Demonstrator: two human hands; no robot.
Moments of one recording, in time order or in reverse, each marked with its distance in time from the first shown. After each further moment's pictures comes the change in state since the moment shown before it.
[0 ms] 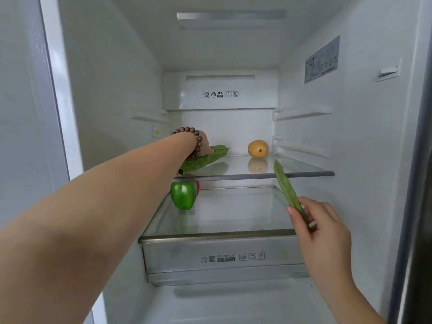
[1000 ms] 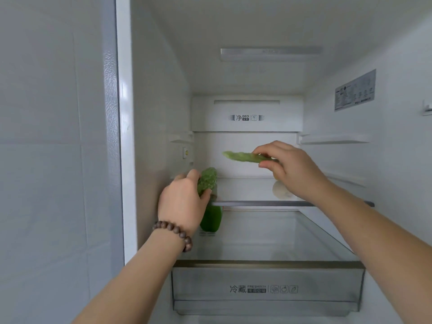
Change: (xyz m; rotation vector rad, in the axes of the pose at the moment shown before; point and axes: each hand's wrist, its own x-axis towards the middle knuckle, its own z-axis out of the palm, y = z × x) left_hand -0.118 -0.069 0.056 -0.362 0.725 -0.040; right_hand 0.148 -0.089 0.070 0.005 -0.464 -0.515
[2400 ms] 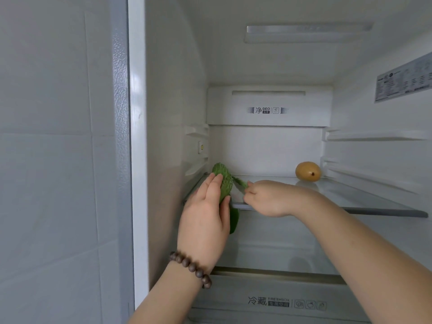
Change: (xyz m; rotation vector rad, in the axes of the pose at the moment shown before) left_hand -0.025 -0.014 0.038 -0.265 0.154 0.096; right_hand 0.026 -0.037 0.079 -0.114 -0.817 0.425
